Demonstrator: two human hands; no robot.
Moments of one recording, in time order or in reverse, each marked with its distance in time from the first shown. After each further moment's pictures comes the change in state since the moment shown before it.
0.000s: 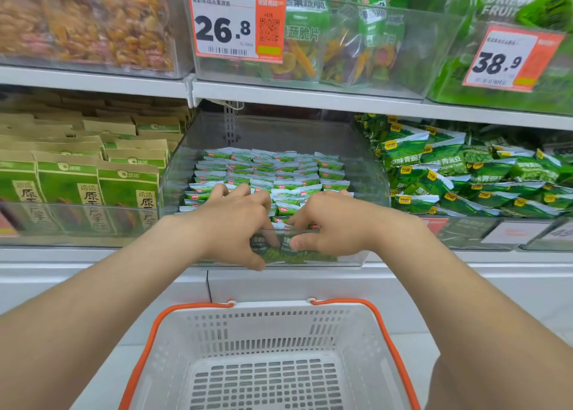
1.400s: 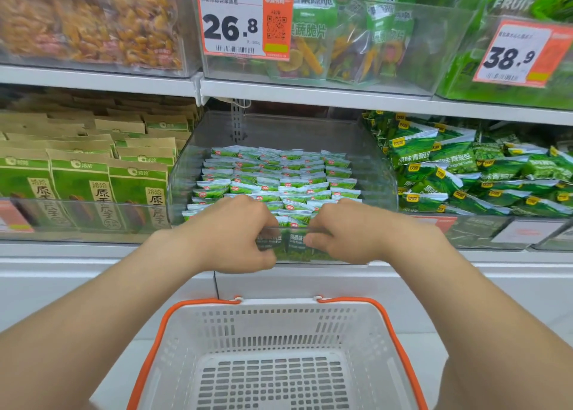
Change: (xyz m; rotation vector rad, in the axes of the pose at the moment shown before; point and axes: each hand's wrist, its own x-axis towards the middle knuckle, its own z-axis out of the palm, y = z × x) left_hand -0.021 0.010 0.000 -0.208 0.132 -0.058; right_hand -0.016 -0.006 0.002 0.013 -0.070 0.127
